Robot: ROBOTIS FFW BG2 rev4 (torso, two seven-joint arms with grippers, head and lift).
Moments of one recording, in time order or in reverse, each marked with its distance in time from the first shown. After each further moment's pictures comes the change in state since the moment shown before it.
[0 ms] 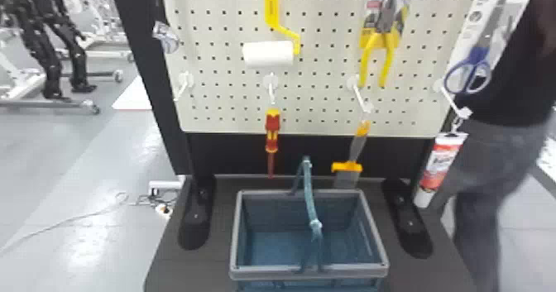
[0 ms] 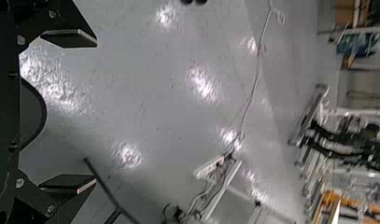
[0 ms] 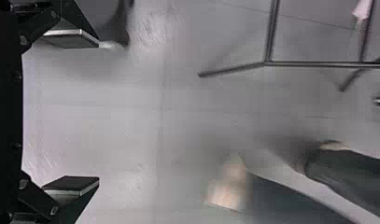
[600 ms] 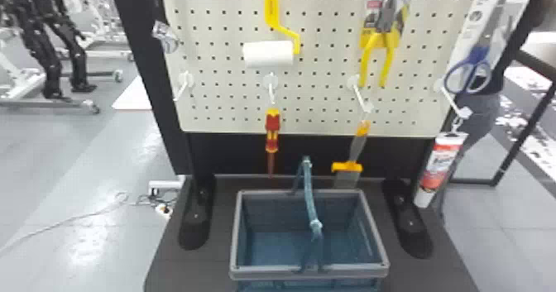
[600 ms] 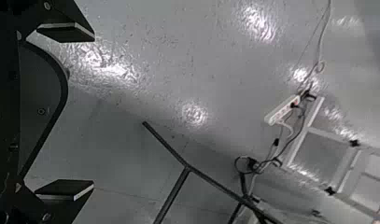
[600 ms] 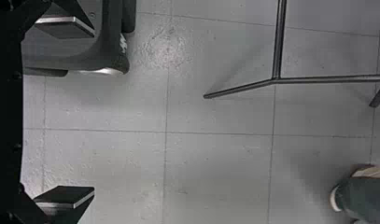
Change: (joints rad) left arm -0.141 -0.129 0.683 0.396 -0.649 0.746 -0.276; right arm -0.334 -0.057 0.001 0.449 0.060 0.011 -0.059
